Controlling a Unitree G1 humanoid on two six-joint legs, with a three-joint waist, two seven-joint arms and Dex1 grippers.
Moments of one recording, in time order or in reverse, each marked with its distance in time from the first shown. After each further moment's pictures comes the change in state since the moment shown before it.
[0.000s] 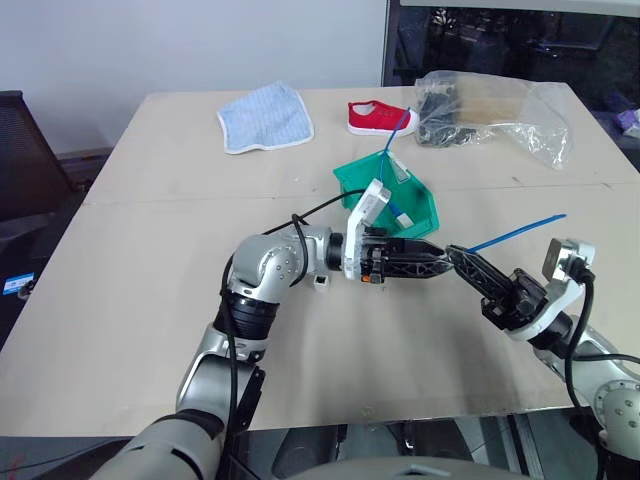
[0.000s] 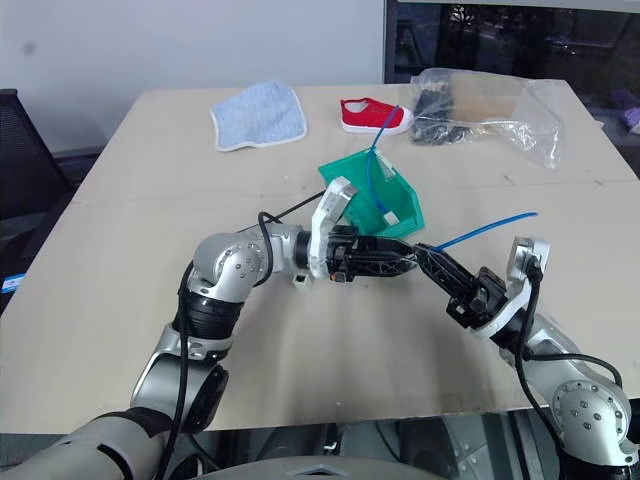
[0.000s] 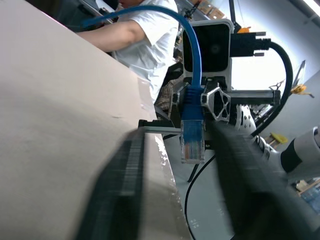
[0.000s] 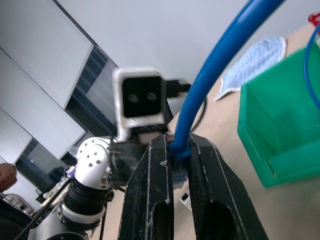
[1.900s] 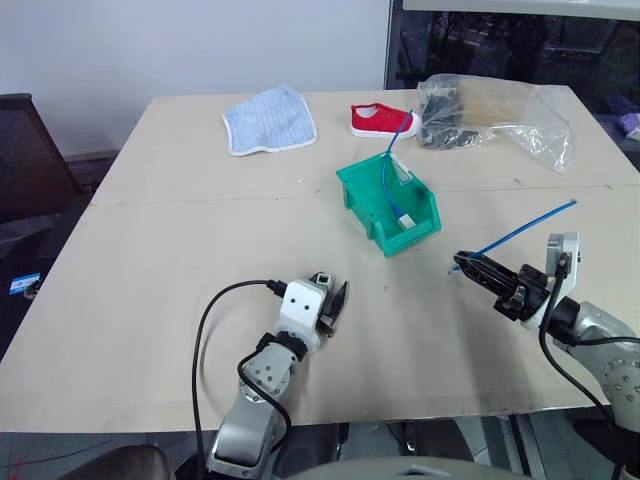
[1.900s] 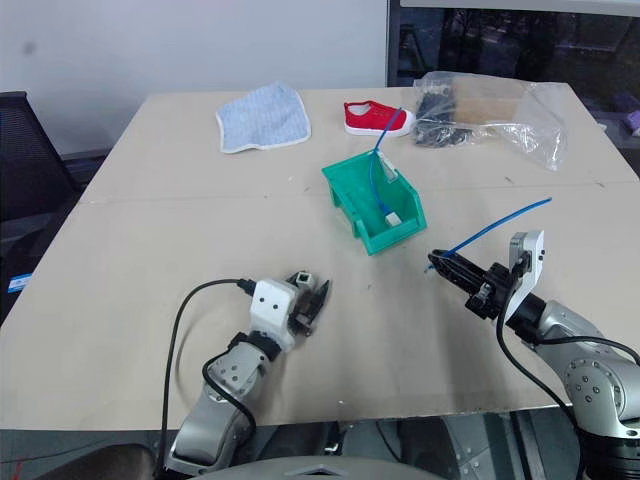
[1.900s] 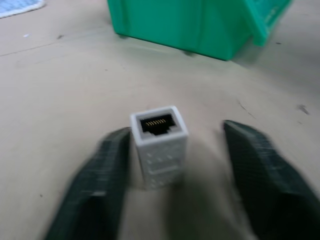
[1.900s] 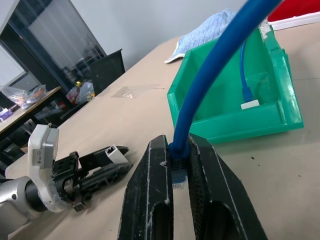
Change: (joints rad) left arm 0.878 -0.081 -0.050 -0.284 0.763 -0.870 0.868; right arm -0.064 -0.114 -0.025 0.147 -0.335 -0.024 0.163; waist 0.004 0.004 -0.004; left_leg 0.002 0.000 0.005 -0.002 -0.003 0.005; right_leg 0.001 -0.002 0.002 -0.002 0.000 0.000
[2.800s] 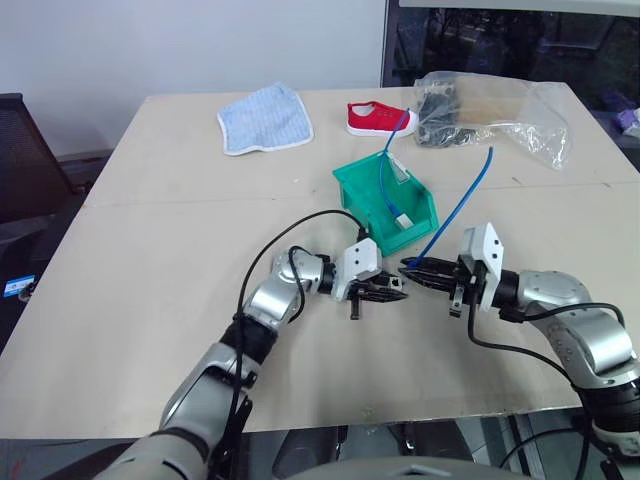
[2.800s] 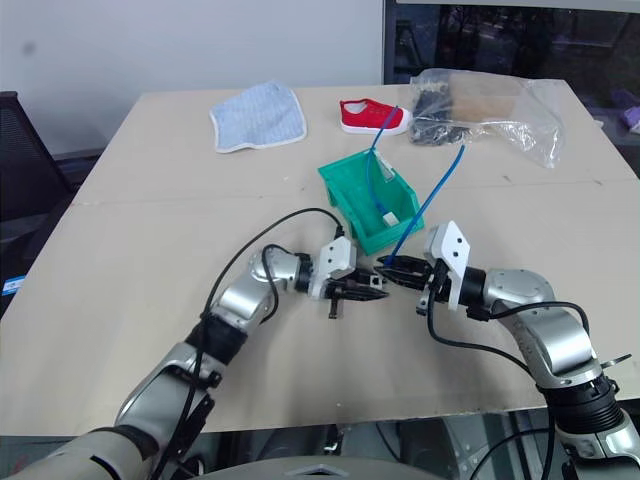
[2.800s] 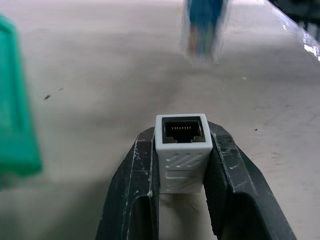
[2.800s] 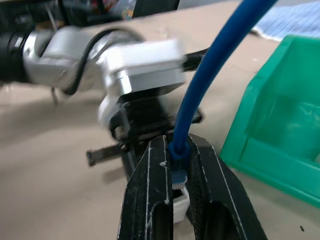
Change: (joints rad) left arm -0.850 0.125 -0.187 0.833 -0.196 -0.137 -1.037; right arm -0.268 -0.058 0.385 0.094 -0.485 -0.232 0.199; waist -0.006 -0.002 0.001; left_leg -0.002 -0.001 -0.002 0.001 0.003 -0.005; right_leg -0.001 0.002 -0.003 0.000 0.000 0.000
